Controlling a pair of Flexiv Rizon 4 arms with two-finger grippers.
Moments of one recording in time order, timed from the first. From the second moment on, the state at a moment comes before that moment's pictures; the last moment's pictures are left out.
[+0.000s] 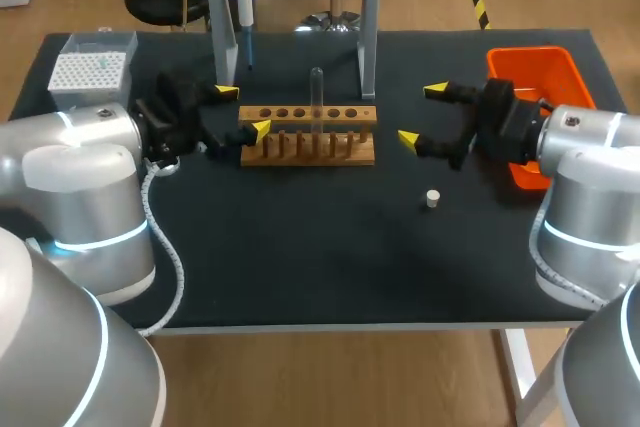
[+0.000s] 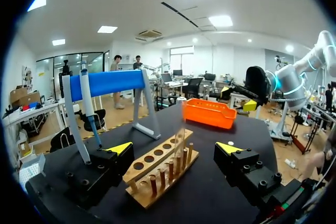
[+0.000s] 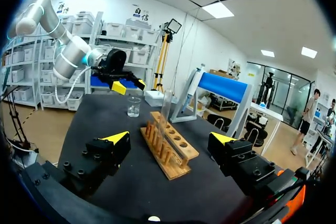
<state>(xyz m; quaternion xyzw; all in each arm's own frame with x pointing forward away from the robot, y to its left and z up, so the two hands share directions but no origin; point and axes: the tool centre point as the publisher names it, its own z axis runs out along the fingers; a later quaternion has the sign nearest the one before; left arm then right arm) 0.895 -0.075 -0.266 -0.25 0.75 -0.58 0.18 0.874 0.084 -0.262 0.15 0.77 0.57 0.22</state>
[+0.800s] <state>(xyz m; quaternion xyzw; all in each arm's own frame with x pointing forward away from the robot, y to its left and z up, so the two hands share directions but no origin) 0.895 -0.073 -0.266 -0.25 0.76 -0.58 0.18 0.890 0.122 -0.248 0.06 0.76 0.63 0.18</state>
